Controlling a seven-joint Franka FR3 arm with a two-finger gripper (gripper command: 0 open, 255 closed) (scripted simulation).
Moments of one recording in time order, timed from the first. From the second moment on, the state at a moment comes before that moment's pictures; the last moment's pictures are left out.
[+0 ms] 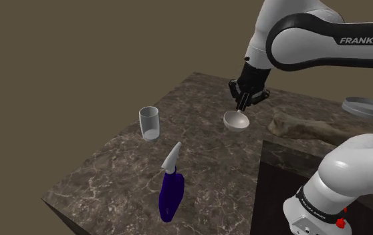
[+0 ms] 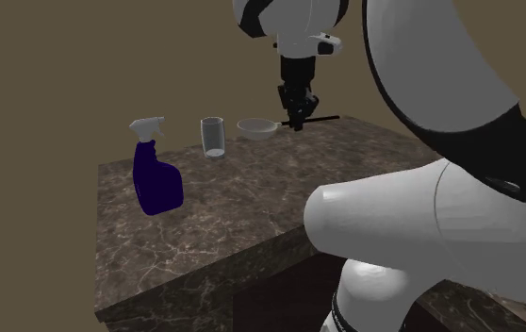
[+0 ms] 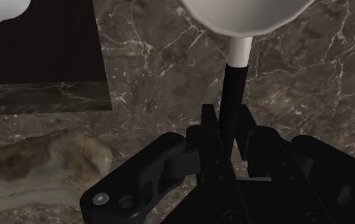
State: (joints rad) arm -0.20 -0.84 0.35 -2.54 0.19 1.85 1.19
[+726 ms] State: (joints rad) arm -0.30 -0.96 0.08 -2.64 0.03 1.82 0.92
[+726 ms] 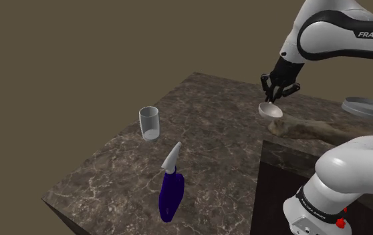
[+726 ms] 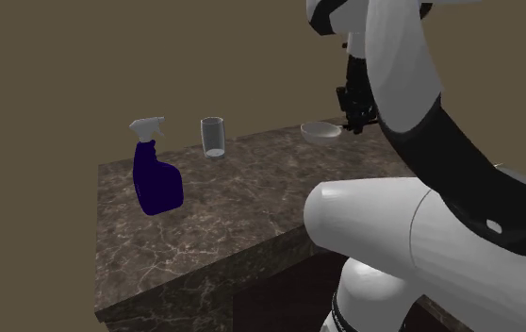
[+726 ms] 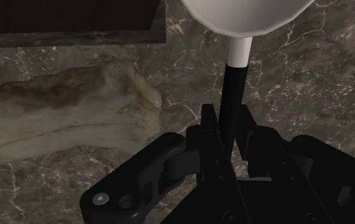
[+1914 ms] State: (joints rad) arm -0.46 -0.76 -0.38 -2.49 -0.23 1.90 0.47
